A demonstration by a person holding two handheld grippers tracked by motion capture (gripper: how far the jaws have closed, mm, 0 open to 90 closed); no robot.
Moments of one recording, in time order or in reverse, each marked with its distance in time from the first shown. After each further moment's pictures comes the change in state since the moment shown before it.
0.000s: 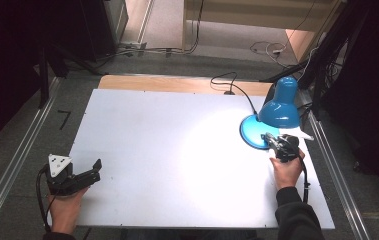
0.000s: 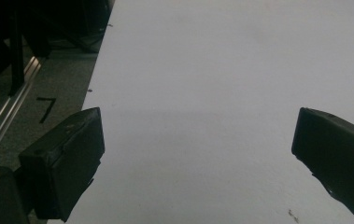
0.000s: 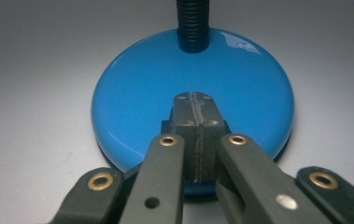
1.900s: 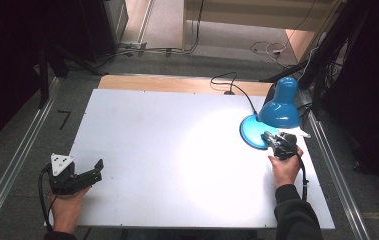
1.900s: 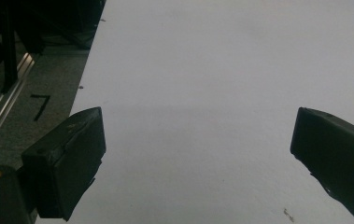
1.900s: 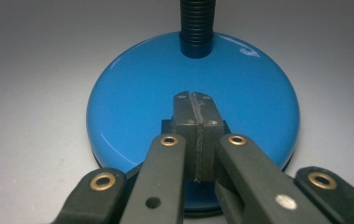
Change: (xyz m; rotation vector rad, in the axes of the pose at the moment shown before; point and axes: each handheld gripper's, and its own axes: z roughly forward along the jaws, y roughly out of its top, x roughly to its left) left arm -0.002 0.000 0.003 0.014 -0.016 -0.002; right arm 0.001 0.004 0.007 0.000 -0.008 -0.040
